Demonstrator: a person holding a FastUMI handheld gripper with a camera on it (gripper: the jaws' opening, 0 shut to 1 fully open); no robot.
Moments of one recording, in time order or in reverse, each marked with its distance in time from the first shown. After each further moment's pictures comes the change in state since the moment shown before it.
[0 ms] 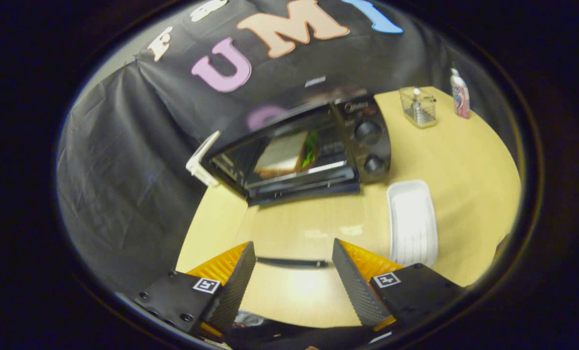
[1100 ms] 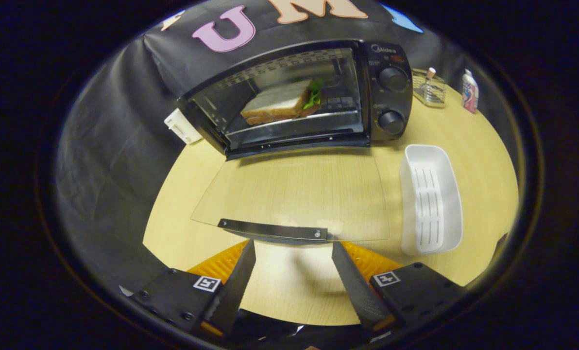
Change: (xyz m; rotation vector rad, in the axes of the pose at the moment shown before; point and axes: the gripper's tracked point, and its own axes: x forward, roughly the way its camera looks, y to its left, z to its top) arm 0.038 -0.007 -0.020 -0.086 0.040 -0.139
